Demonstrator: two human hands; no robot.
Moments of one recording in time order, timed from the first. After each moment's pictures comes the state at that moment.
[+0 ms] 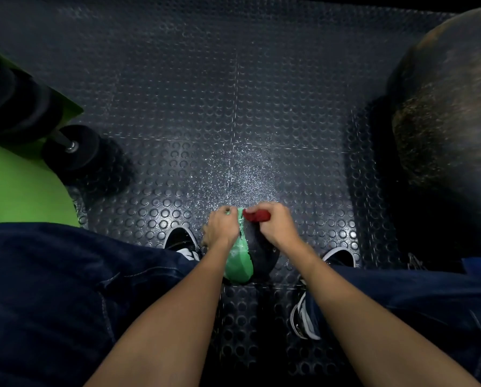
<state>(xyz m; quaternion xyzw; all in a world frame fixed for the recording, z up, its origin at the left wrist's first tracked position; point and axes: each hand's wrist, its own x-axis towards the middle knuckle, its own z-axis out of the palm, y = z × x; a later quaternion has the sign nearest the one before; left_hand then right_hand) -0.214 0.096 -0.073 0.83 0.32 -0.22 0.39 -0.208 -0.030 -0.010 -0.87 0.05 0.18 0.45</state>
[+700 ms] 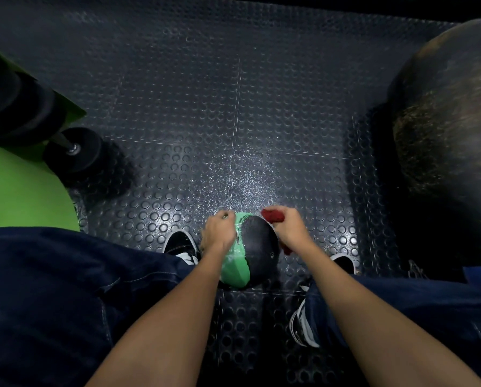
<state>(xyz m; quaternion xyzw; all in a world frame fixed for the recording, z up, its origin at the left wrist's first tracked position) -0.213 0.104 -0.076 0.83 0.30 -0.20 0.43 -0.197 -0.055 -0.020 -0.85 0.16 0.22 0.46</state>
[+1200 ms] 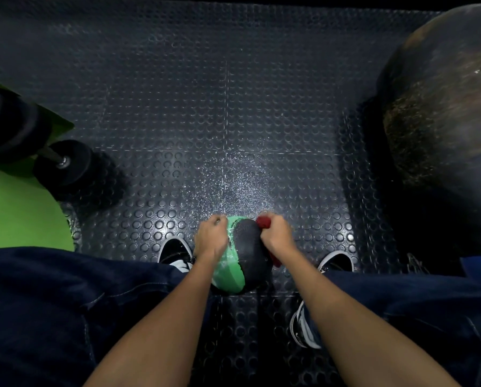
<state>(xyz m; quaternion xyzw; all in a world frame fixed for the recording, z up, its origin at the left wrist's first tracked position) -0.213 0.109 -0.078 0.85 0.26 -0.19 0.42 -0.205 -0.046 -0.031 -0.86 0.19 0.21 0.42</state>
